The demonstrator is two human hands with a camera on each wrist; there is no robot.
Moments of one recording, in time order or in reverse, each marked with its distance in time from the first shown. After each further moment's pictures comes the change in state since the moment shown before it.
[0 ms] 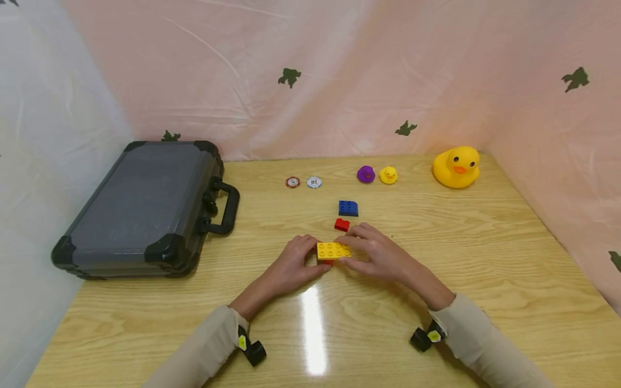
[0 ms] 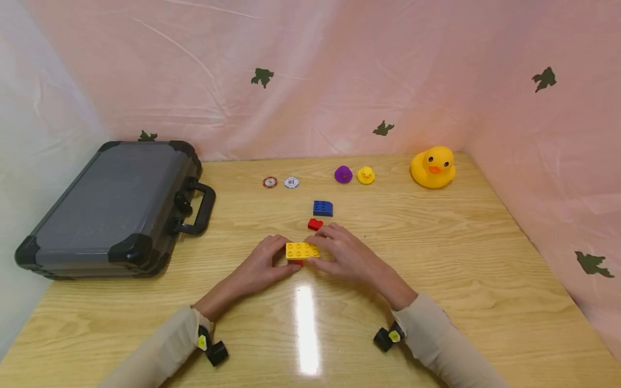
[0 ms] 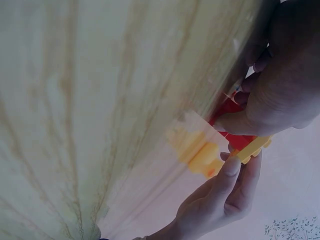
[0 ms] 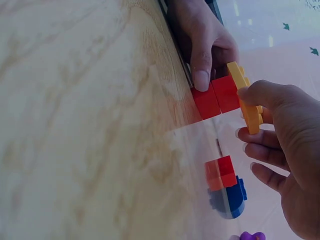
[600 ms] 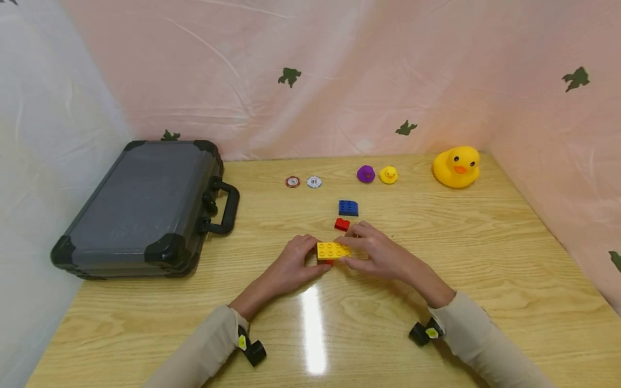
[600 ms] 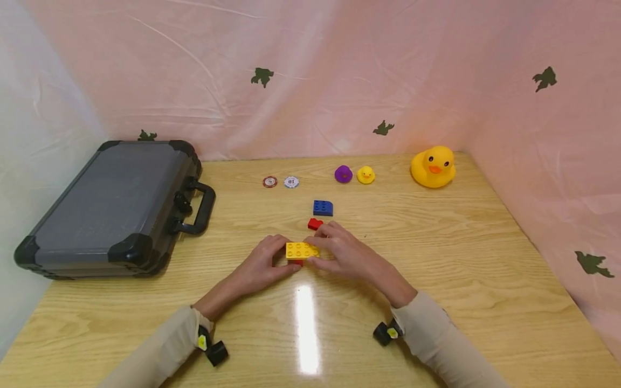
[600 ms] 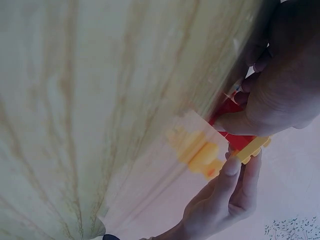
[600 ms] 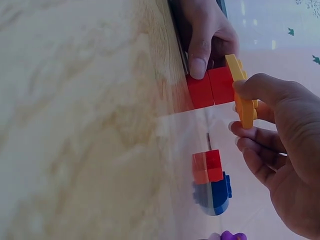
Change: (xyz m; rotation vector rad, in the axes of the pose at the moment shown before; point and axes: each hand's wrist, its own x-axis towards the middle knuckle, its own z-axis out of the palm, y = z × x) left_hand 0.000 0.000 0.000 0.000 0.001 -0.002; right_hand 0.004 -0.004 -0.008 0.057 -0.087 0.052
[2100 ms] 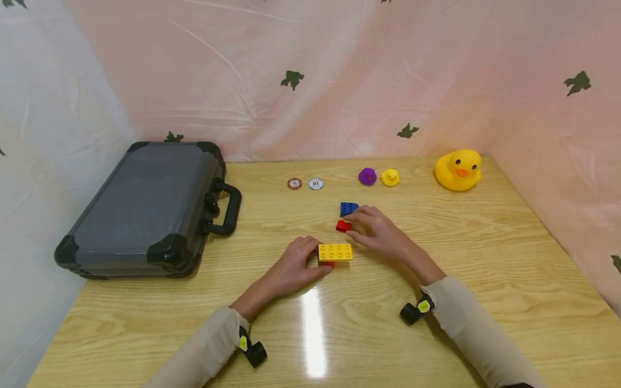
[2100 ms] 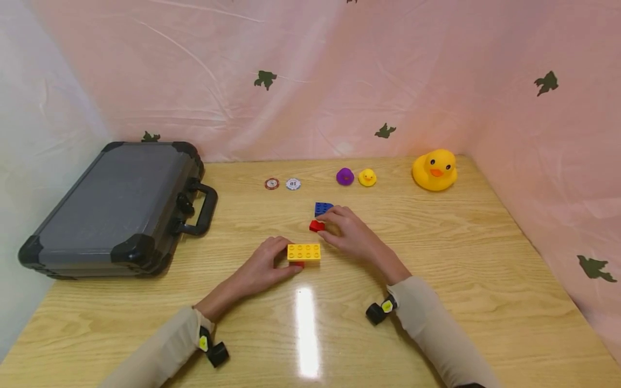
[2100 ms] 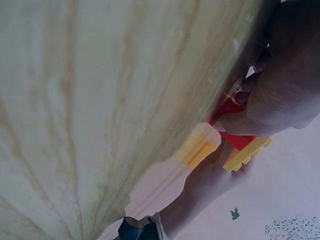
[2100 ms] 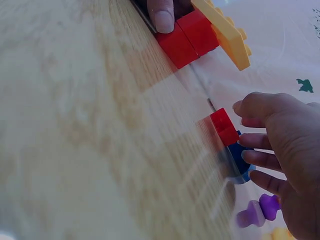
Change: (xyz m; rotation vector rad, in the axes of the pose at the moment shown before) left_hand 0.000 -0.001 0.000 -0.009 -0.026 -0.031; right_hand 0.016 0.054 0.006 0.096 0.137 0.112
